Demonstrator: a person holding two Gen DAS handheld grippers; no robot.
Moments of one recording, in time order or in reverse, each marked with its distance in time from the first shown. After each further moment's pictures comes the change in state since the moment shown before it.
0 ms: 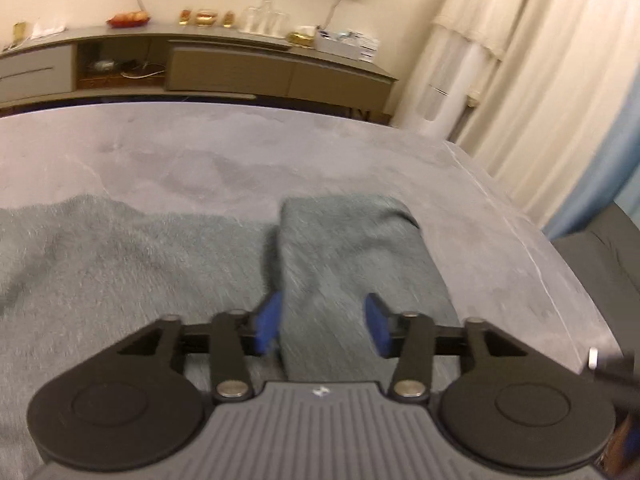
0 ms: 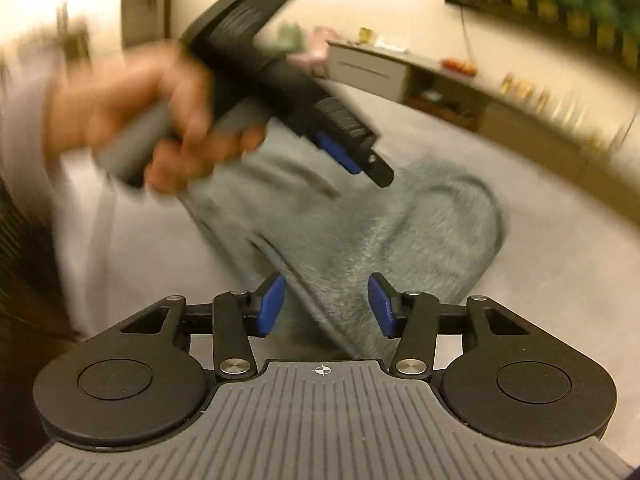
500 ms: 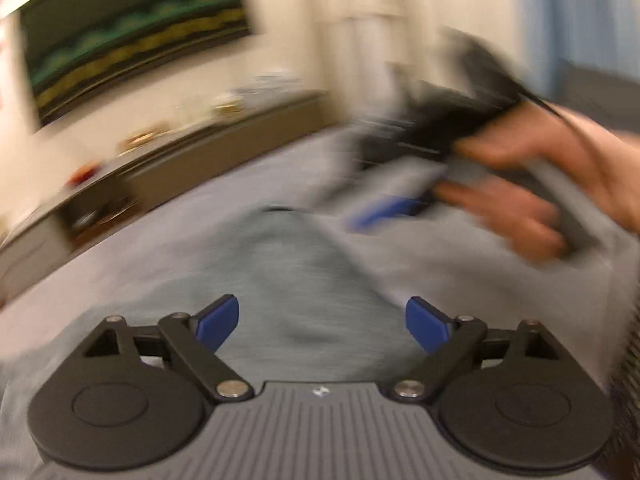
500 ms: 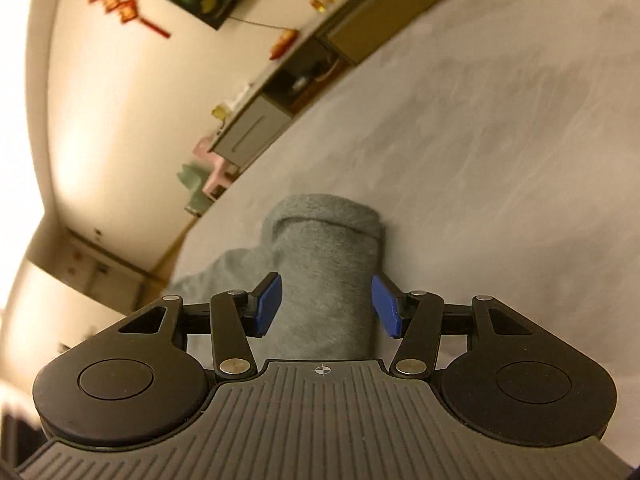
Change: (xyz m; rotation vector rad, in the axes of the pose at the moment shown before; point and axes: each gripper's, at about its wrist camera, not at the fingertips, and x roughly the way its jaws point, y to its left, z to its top) left arm -0.049 -0.139 -0.074 0.577 -0.140 0.154; right arm 0.049 -0.189 -0.022 0.995 -0.114 0.114
